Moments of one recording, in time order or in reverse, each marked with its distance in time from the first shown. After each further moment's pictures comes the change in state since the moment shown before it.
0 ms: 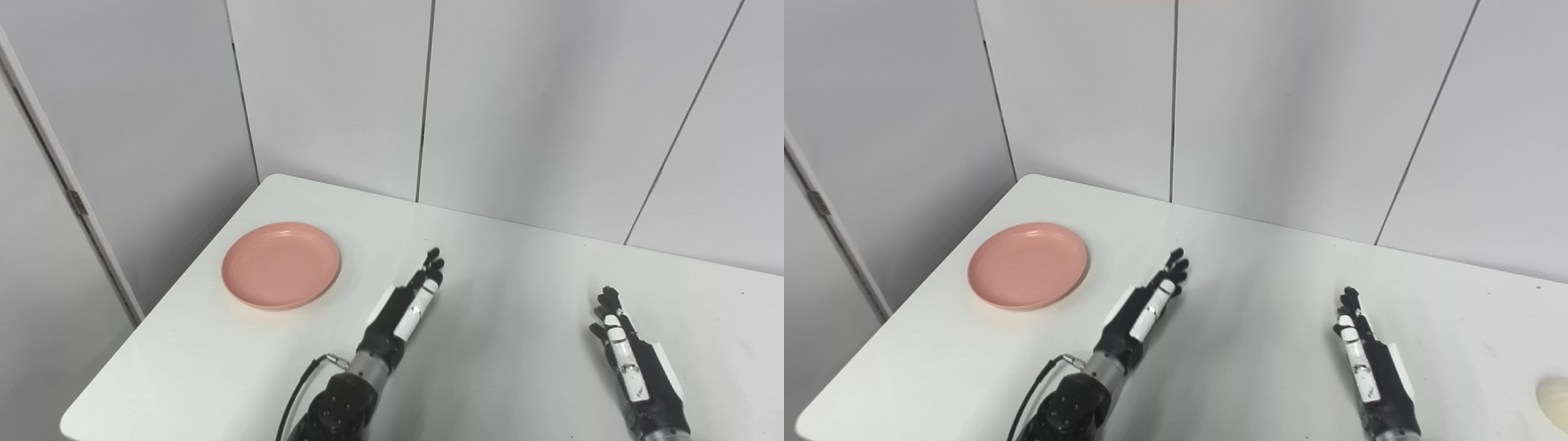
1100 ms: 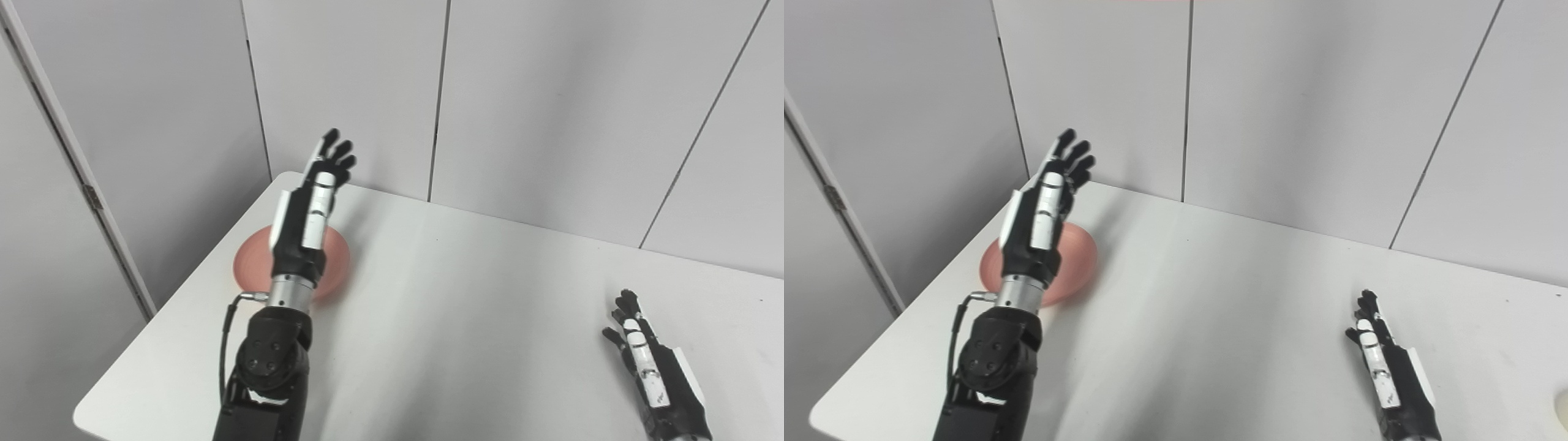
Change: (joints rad) left arm -0.042 0.067 0.293 -0.335 -0.069 0.118 0.113; right arm -0.002 -0.022 -0.005 -0.007 0.014 0.010 0.018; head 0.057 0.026
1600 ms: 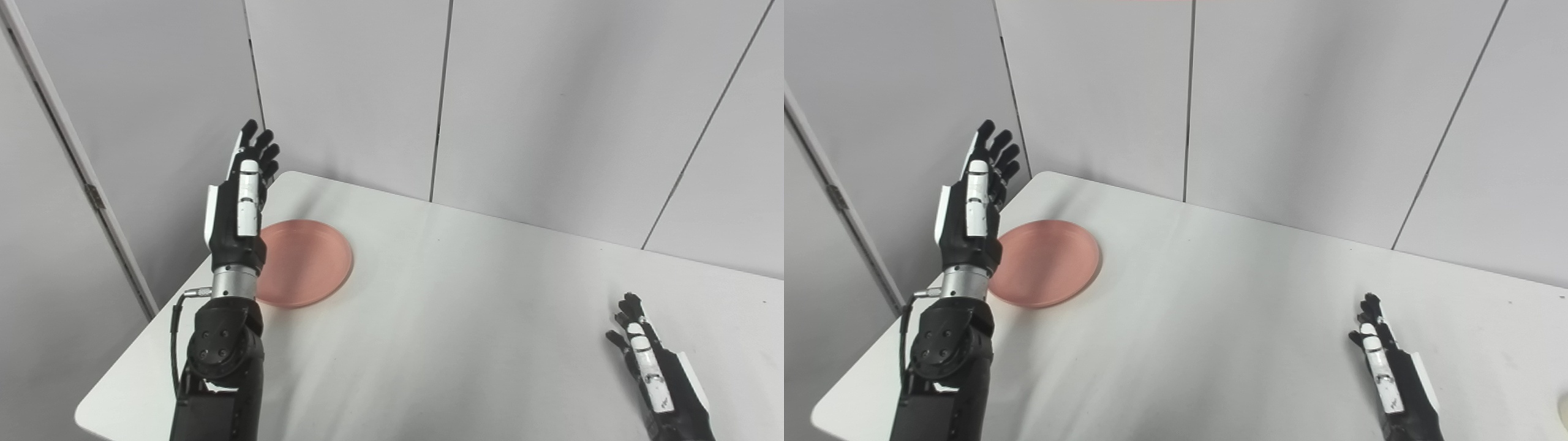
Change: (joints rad) left arm 0.000 0.075 0.128 0.041 -0.065 -0.030 0.050; right arm 0.012 -0.002 -0.003 -0.018 0.019 0.013 0.007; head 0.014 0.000
